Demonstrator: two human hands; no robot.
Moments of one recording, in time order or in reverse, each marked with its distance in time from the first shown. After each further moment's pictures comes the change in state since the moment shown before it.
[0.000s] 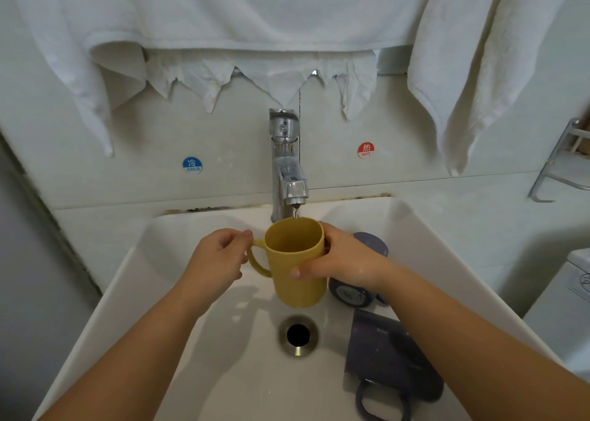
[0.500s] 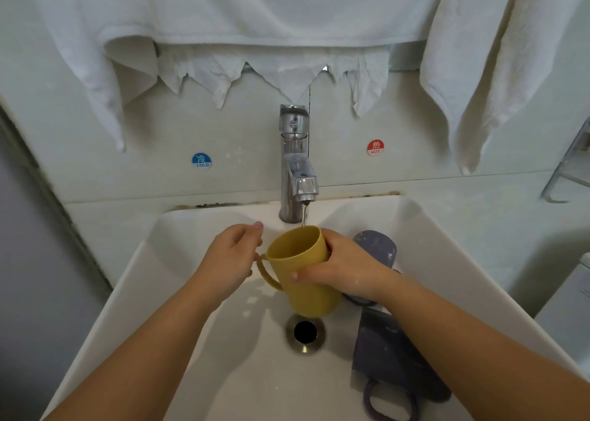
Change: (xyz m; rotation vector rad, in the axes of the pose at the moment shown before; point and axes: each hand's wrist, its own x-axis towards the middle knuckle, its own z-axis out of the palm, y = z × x) left_hand 0.001 -0.004 0.004 0.002 -0.026 0.010; right_hand 0.001 0.006 0.015 -0.017 0.070 0.041
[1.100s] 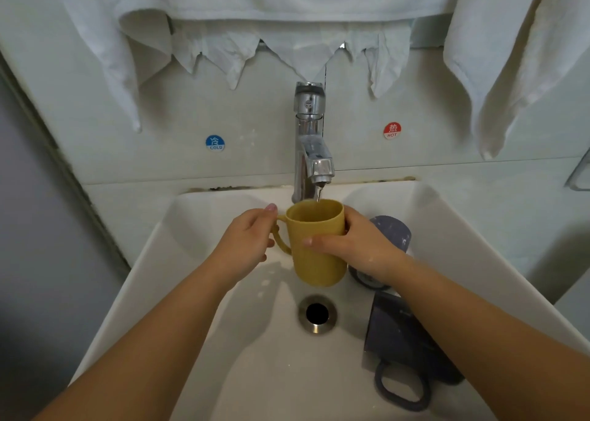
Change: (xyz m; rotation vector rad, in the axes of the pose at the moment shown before) left_hand -0.004 0.004 0.001 0.042 -0.044 -0.023; right_hand 0.002 -0.001 0.005 0.156 0.083 -0.013
